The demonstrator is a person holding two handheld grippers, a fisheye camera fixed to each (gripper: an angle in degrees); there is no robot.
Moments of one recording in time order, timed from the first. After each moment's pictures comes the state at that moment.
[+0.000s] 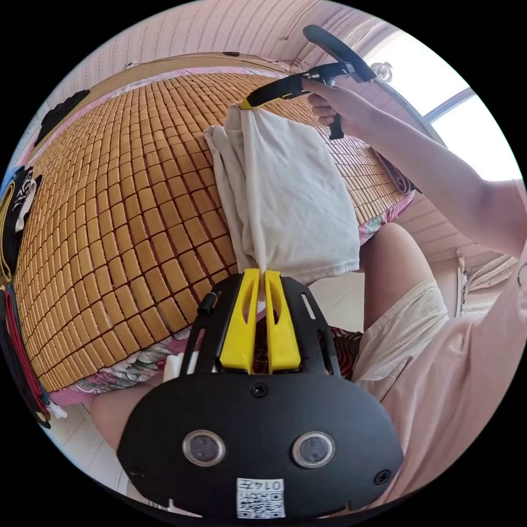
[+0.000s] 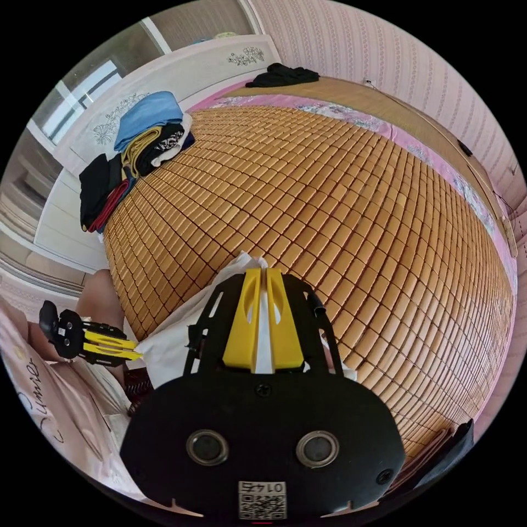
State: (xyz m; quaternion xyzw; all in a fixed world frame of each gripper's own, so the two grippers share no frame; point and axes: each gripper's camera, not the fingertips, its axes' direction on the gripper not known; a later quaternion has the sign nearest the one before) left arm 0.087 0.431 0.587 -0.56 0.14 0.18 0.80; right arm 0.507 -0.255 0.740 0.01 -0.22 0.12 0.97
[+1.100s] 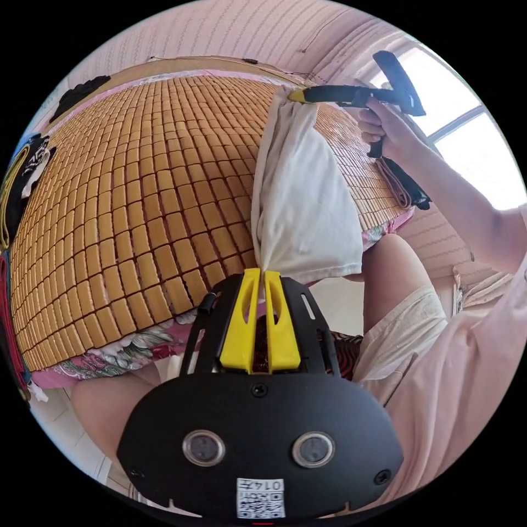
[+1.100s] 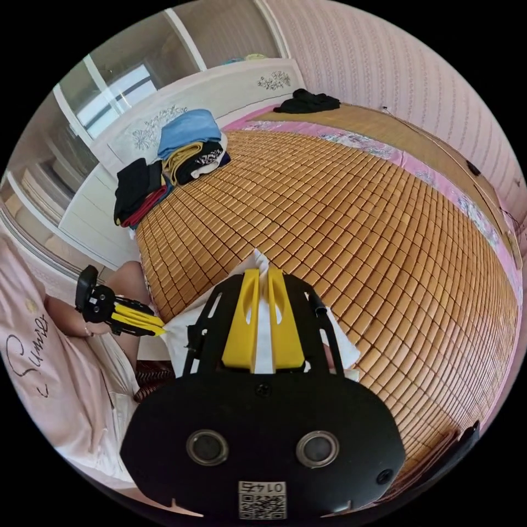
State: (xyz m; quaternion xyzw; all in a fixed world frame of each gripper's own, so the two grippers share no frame) left arm 0.100 0.430 0.547 -0.54 0.13 0.14 0.82; right arm 0.425 -0.168 0.649 0.08 -0.25 0.10 0.96
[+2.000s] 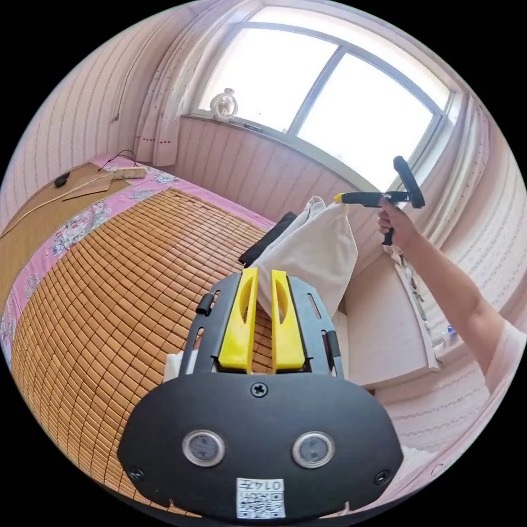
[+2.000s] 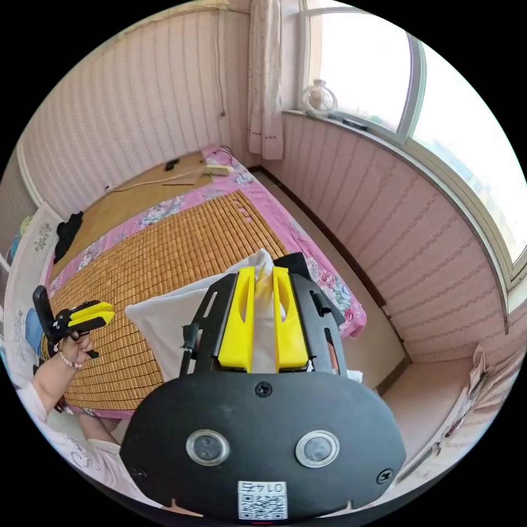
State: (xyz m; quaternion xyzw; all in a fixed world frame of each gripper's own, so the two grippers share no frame) left arm 0.530 0.348 0.702 -0.41 0.44 0.28 0.75; right arm 0.686 0.236 0.483 -0.01 0.10 0.58 0.81
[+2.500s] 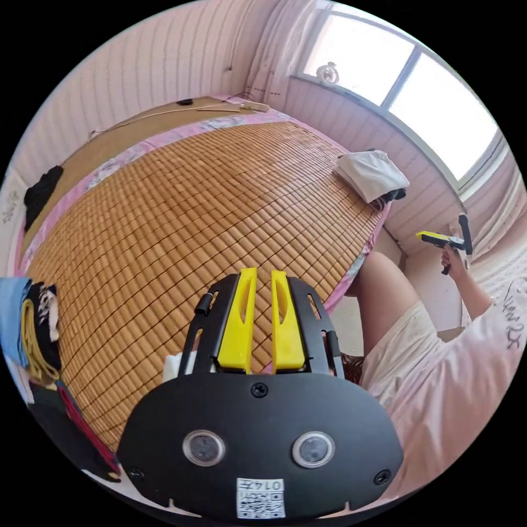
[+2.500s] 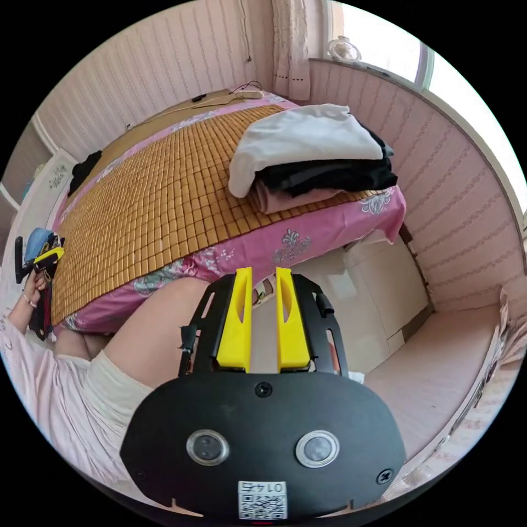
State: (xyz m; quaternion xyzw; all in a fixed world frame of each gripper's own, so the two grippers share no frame) left arm 0.162 0.313 0.498 -0.47 0.19 0.28 0.81; right arm 0.374 0.251 0.568 -0.06 0.02 0.53 0.84
